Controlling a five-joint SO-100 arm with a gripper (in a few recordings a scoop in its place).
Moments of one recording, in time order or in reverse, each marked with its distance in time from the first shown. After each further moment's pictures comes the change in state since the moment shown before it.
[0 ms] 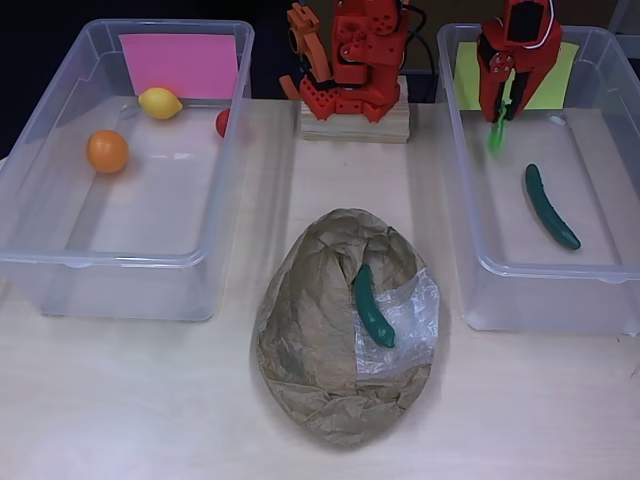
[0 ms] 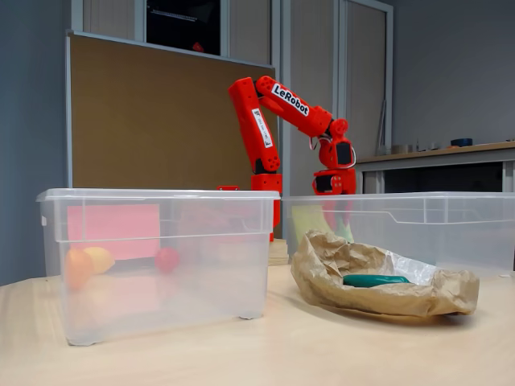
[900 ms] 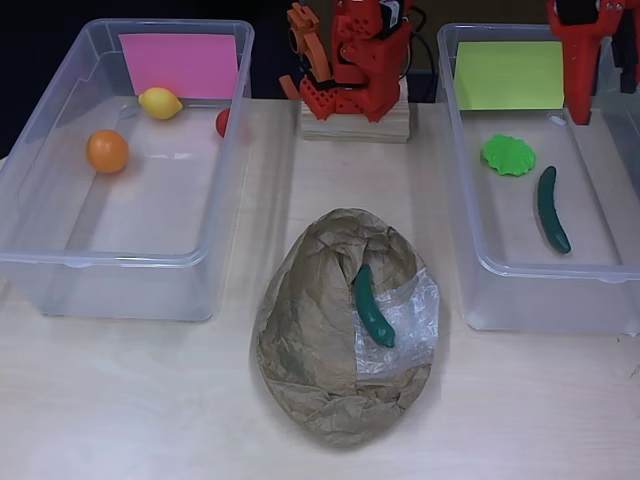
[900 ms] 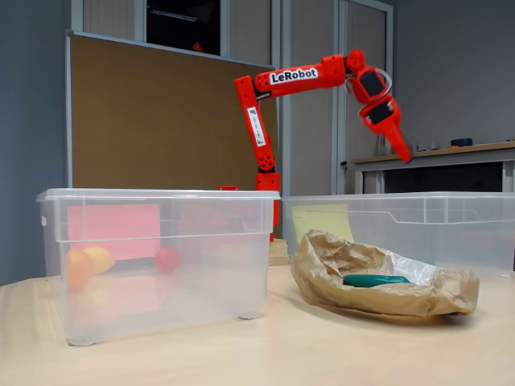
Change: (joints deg) arm 29.0 -2.8 -45.9 16.2 -60.4
